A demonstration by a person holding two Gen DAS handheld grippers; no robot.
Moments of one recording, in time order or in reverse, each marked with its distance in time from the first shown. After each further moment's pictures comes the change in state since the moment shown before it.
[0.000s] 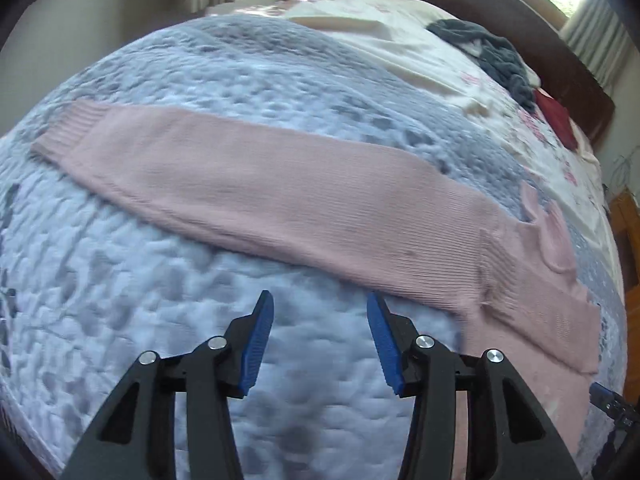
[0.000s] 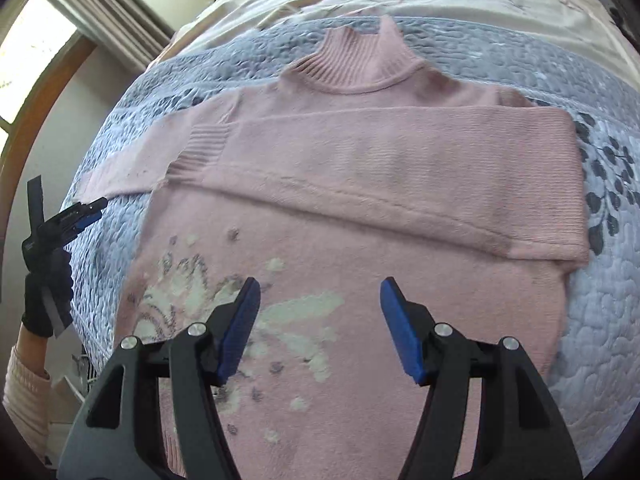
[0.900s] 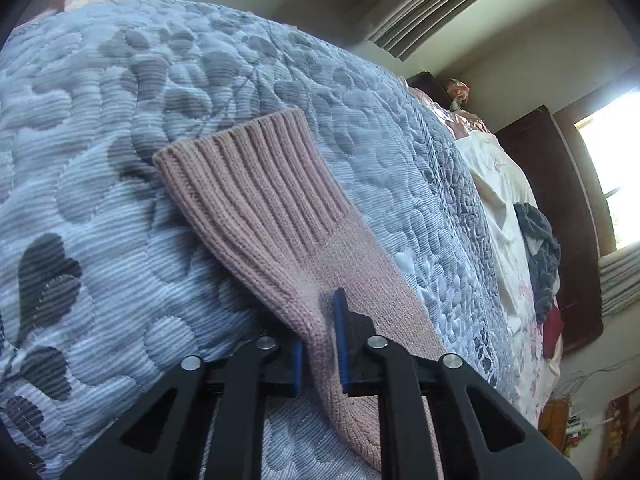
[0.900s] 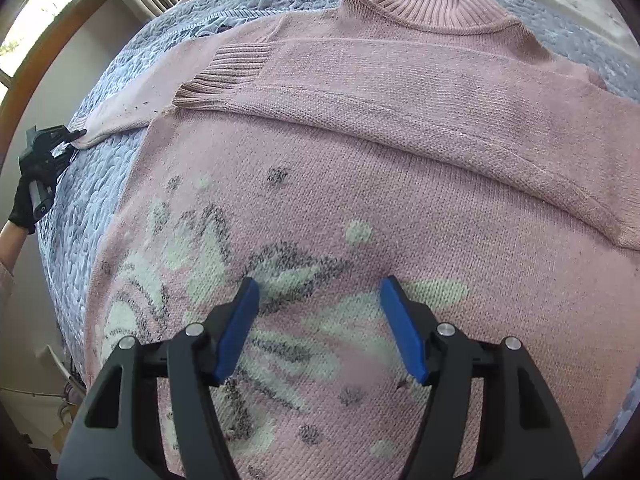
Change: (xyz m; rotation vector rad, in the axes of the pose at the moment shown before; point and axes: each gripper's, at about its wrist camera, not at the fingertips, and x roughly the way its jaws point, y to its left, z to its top) left arm 0.045 0.178 0.091 -0.552 -0.155 -0.196; right arm 0.077 0.046 -0.018 -0.077 0.074 -0.014
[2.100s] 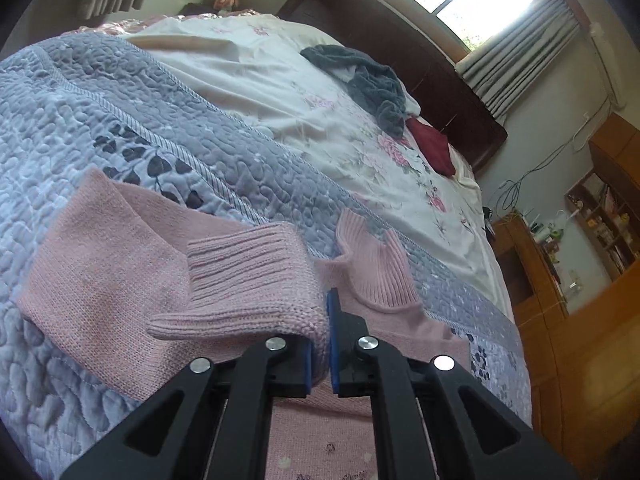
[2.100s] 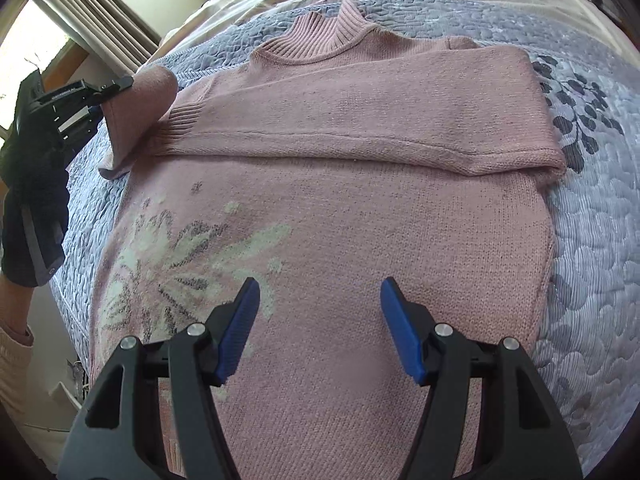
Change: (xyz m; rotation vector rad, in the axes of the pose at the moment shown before) left arm -0.011 -0.287 -0.299 0.586 0.237 -0.370; right arm -0.080 -0.091 -0.047 0.138 -0.123 -0.008
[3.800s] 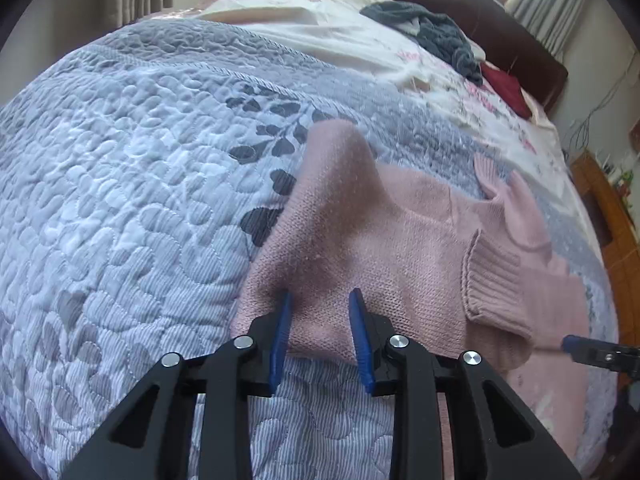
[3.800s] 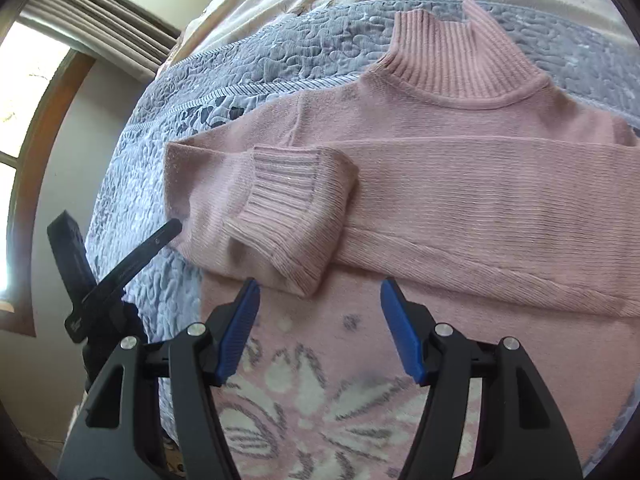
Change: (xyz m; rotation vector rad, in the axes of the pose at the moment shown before) left arm -0.042 0.120 0.006 0.079 0.089 0.297; right arm 0.071 0.127 0.133 0.065 0.137 0.149
